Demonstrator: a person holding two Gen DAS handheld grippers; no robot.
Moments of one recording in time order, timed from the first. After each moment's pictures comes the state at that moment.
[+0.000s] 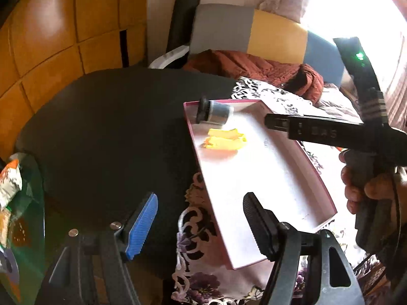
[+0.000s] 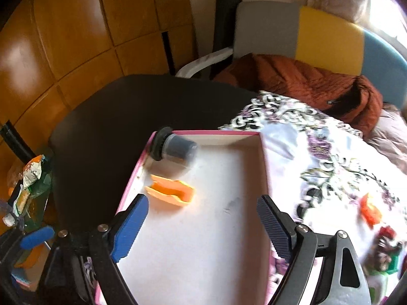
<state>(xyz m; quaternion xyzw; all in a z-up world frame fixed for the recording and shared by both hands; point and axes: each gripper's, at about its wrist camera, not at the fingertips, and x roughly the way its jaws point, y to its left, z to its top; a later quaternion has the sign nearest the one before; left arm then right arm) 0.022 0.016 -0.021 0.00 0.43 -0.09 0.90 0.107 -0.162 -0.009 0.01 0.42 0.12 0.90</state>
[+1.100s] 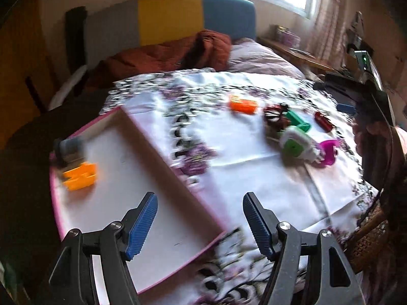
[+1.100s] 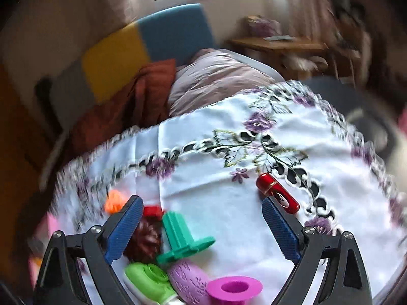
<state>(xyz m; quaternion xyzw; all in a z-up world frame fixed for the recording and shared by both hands) 0.013 -0.179 -0.019 0.13 0.43 -0.29 0.84 -0.016 -0.535 -0.012 0.27 0.34 -0.26 0.86</state>
